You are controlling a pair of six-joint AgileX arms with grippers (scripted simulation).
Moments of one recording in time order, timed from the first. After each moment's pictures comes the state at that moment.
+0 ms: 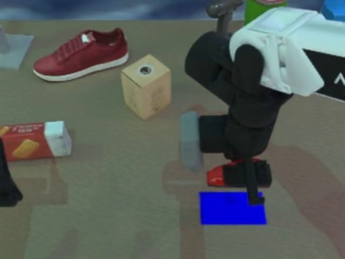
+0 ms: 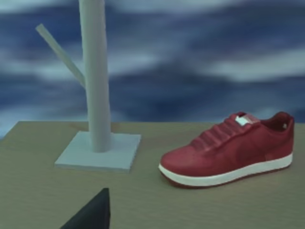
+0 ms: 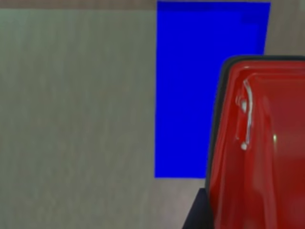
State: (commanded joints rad) left arm 0.00 0.00 0.00 0.00 0.00 0.00; right arm 0.74 1.88 1.51 -1.20 0.00 -0.83
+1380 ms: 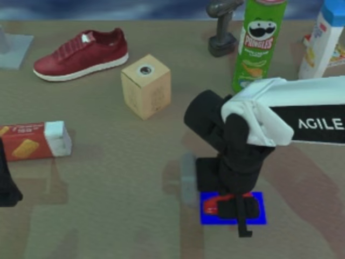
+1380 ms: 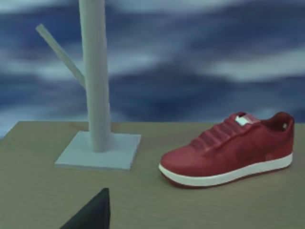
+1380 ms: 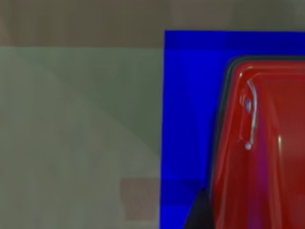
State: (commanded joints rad) left arm 0.00 0.00 0.00 0.00 0.00 0.00; right arm 0.74 1.99 1.24 -0.83 0.01 -0.83
